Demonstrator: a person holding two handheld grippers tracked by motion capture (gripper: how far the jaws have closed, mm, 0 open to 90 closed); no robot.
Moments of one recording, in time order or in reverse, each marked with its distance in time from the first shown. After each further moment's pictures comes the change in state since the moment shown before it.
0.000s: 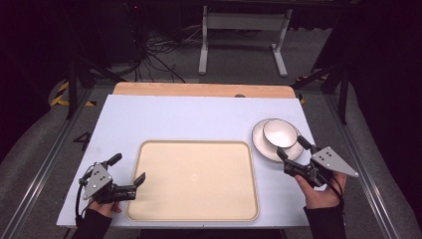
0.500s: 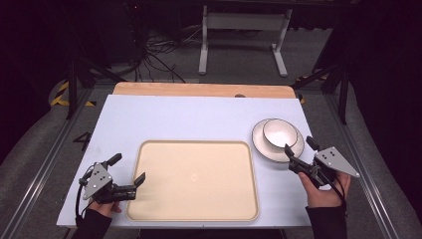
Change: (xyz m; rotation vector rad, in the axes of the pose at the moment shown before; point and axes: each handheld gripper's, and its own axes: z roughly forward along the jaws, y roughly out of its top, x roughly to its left) left arm 0.000 0.000 0.000 0.000 0.001 -0.001; right arm -0.011 -0.007 -0.001 0.050 -0.148 -0.013
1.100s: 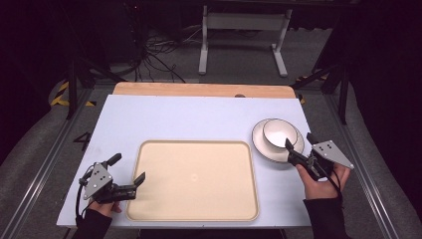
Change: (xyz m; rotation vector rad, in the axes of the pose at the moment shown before) left arm 0.000 0.000 0.000 0.005 0.009 -0.001; right arm -0.005 0.001 0.021 0.047 -0.072 0.030
